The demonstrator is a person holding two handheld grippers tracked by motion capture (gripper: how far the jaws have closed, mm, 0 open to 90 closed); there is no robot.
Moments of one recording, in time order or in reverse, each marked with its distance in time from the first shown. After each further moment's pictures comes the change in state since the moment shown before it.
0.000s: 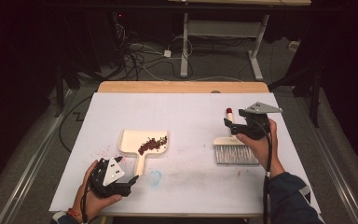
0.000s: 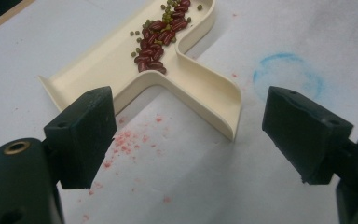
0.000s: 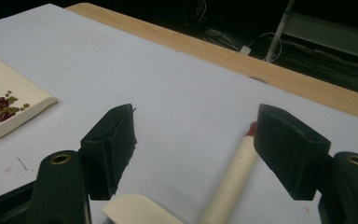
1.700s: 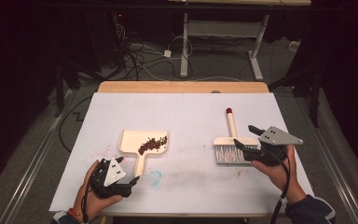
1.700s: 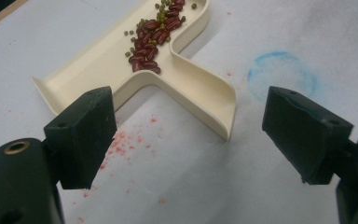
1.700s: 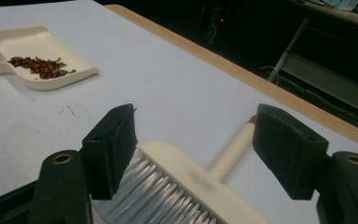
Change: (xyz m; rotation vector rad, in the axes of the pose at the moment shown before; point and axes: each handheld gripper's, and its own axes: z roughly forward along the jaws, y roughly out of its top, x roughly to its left) left arm -0.002 0.000 0.001 0.006 -0.010 0.011; right arm 0.026 -0.038 -0.071 -0.088 0.013 -0.196
